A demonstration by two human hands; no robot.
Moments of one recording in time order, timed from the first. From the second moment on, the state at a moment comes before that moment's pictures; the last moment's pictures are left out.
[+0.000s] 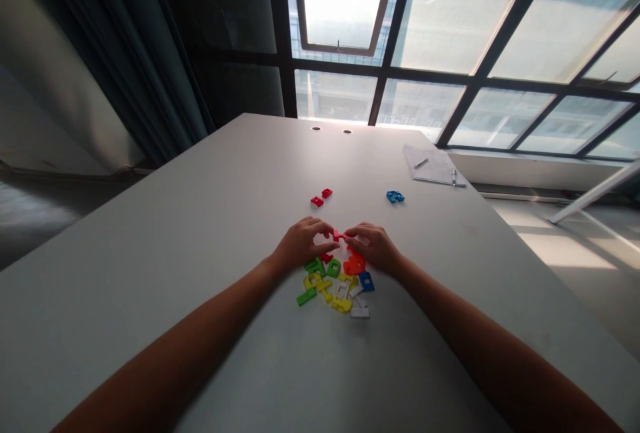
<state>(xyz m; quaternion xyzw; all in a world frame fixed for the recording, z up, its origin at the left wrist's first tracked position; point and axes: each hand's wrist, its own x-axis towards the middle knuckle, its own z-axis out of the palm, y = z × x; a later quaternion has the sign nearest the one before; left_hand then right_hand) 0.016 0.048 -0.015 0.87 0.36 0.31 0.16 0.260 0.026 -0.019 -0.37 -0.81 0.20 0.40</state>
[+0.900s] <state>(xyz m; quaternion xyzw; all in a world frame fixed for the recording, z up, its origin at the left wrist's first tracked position) 0.017 0.047 -0.014 0.86 0.36 0.31 0.17 0.261 0.028 -0.024 -0.39 -0.82 0.20 0.37</state>
